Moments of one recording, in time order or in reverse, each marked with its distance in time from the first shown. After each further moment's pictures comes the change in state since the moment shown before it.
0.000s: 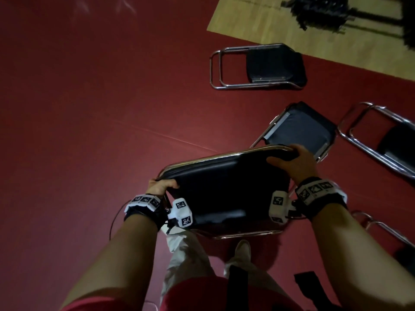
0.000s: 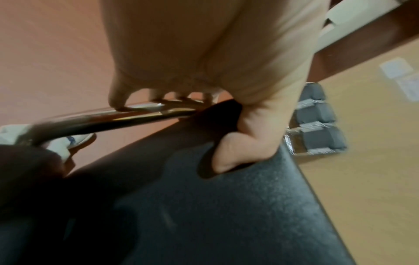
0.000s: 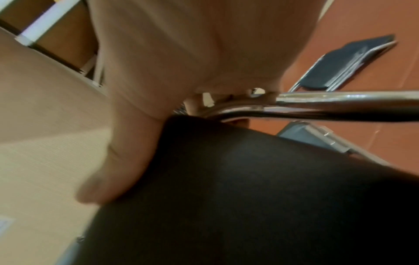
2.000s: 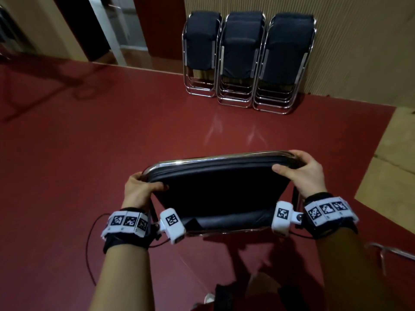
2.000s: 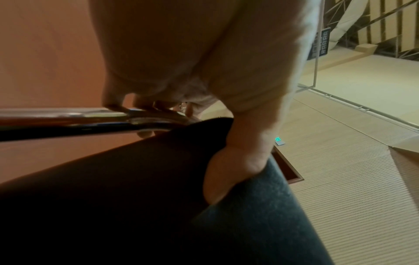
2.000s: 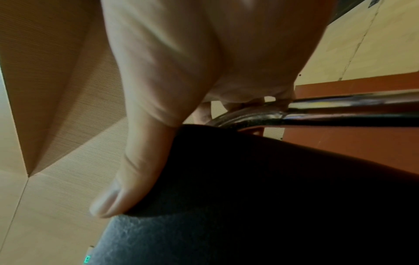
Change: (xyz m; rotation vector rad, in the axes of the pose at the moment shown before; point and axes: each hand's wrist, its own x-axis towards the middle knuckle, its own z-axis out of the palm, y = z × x) left_hand 0.491 0.923 -0.606 -0.400 0.482 0.559; right_hand 0.564 -1.023 0.634 0.407 -0.232 -0.443
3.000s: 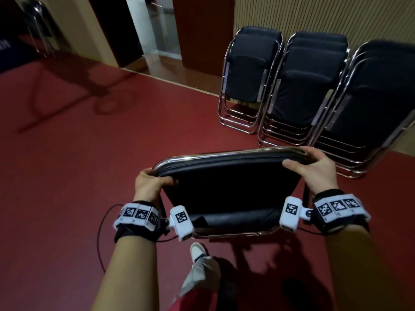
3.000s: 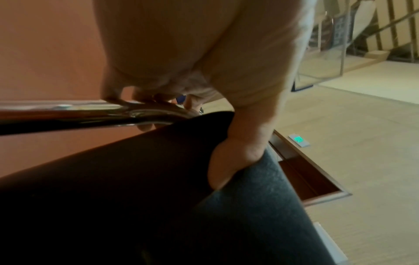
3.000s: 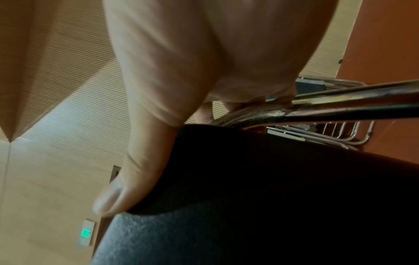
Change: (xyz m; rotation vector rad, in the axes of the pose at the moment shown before) left_hand 0.648 0.213 0.180 -0.114 0.150 -0.062; right_hand 0.641 -0.112 0.408 0.020 -0.142 -0.041
